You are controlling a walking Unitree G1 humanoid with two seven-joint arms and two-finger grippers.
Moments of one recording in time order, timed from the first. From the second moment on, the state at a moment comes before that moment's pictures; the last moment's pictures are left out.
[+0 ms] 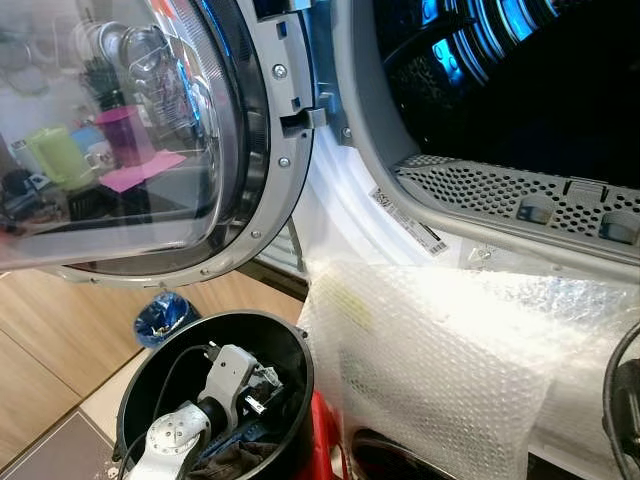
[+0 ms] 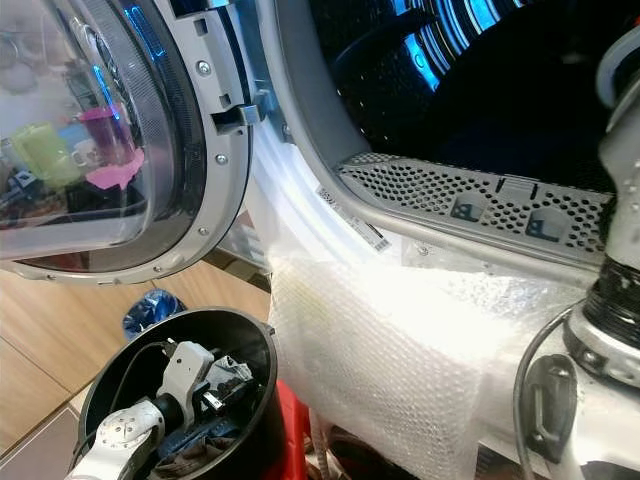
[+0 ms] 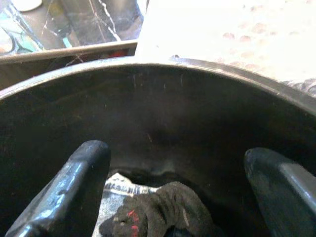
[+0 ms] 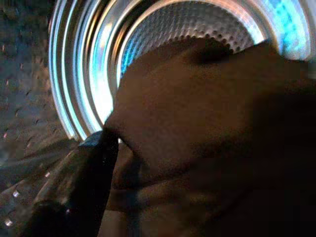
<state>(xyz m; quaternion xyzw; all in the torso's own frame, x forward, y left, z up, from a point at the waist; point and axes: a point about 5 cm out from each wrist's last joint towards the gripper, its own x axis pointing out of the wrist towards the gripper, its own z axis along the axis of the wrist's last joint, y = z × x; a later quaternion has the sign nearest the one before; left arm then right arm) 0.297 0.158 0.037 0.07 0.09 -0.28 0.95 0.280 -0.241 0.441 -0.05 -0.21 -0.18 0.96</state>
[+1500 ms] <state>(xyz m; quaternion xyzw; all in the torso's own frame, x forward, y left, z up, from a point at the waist) 0.301 0.152 0.040 0.07 0.09 -0.29 0.95 0.236 -0.225 0.447 0.27 -0.27 -0.08 0.92</state>
